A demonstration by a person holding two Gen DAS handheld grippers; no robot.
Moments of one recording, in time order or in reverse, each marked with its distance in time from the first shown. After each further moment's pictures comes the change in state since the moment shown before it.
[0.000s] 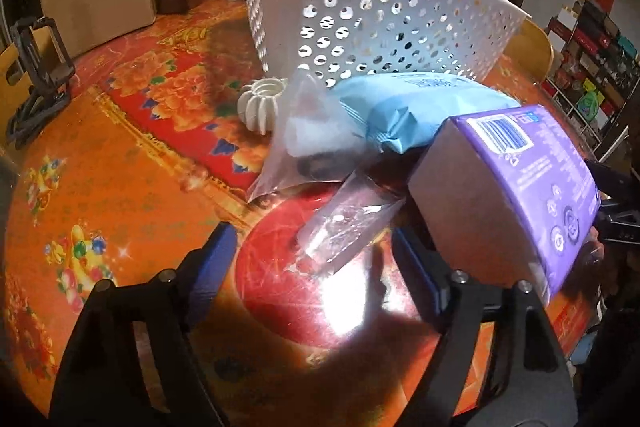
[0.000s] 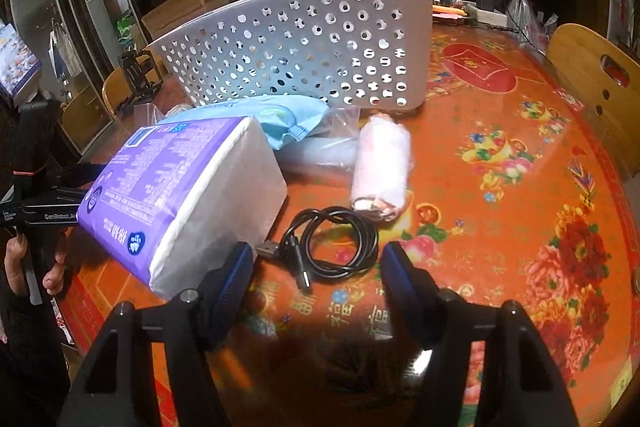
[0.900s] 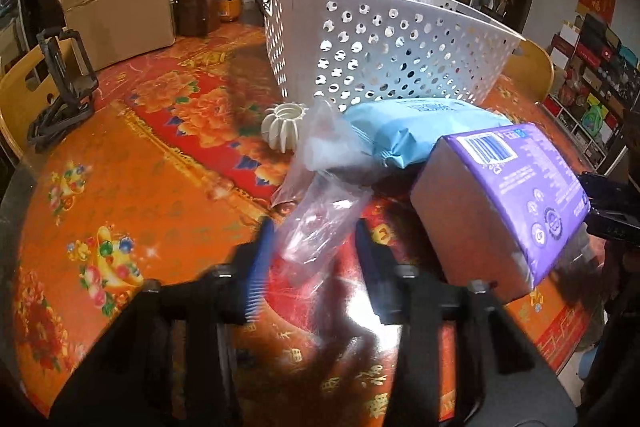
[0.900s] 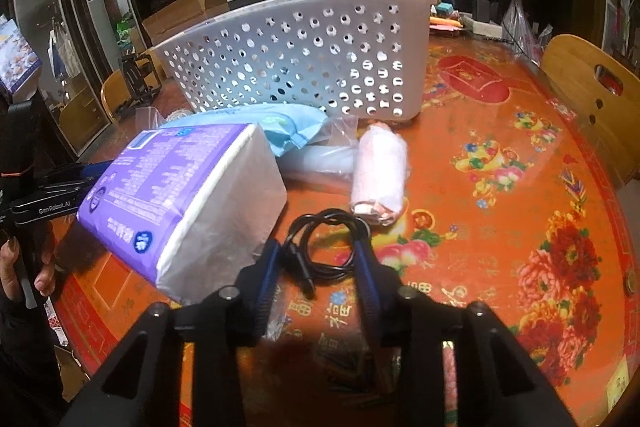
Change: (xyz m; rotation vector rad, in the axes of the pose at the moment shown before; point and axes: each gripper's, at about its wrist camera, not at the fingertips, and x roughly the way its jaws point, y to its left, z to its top) left arm -0.025 0.010 -0.012 -0.024 -0.097 0.017; right arm -0.007 0.002 -0.002 -0.012 -0.042 -0.022
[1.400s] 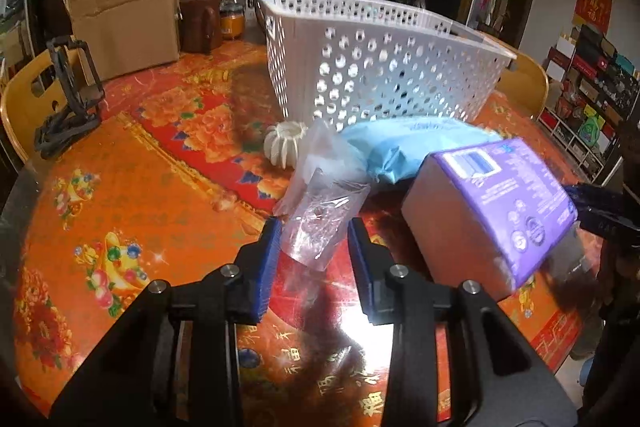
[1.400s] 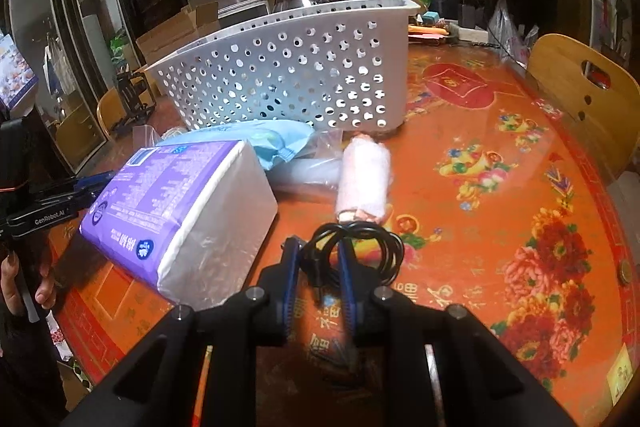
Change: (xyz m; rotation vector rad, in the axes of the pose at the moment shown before) left arm -0.019 -0.002 -0.002 -0.005 -0.081 0.006; right arm -0.012 -0.005 -0.003 0.039 -0.050 -0.016
